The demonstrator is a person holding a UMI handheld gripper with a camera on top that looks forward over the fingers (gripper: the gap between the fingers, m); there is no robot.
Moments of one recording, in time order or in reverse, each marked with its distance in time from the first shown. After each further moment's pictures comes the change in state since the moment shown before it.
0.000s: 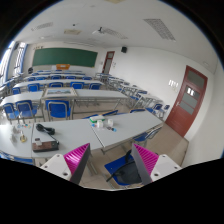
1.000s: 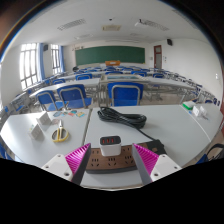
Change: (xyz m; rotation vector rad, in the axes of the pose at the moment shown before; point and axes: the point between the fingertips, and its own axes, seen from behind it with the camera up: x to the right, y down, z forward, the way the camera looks) arm -0.525 0.127 0.213 -0.006 -0.591 -0.010
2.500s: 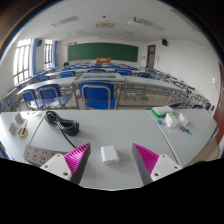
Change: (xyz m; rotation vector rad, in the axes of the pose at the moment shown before) arm 0.255 -0.040 0.011 -0.040 0.105 -0.048
